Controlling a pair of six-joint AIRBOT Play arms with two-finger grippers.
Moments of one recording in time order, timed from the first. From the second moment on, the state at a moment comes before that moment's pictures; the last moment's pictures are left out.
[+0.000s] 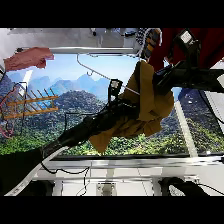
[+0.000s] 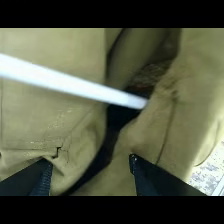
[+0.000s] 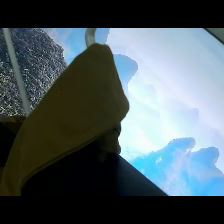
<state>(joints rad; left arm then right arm) -0.90 -1.44 1.20 -2.24 0.09 1.88 0.04 -1.09 1.45 -0.98 1.11 0.61</state>
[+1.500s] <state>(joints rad) -0.83 -1.50 1.20 -2.07 0.02 1.77 0.04 -1.09 1.45 -1.01 1.14 0.62</state>
